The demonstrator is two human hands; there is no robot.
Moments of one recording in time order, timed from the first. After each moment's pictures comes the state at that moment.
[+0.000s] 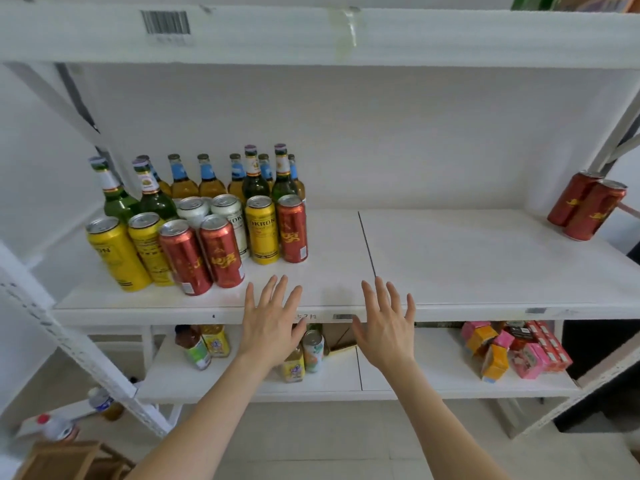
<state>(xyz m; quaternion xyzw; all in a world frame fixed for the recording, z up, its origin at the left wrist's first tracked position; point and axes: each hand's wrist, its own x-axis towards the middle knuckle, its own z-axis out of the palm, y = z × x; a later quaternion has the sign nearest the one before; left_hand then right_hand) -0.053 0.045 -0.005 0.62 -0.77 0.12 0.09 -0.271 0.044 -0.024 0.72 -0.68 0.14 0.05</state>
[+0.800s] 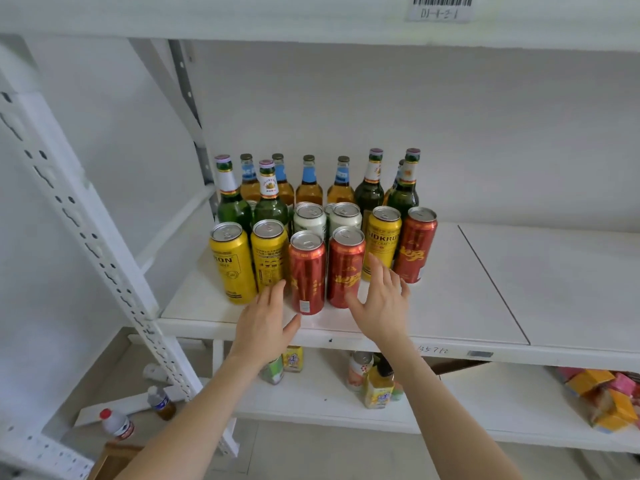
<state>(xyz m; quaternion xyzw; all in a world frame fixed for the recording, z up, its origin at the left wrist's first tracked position) 0.194 -0.012 -0.025 0.67 -0.71 0.00 0.22 -0.018 -0.056 -0.014 0.70 -0.63 0.32 -0.02</state>
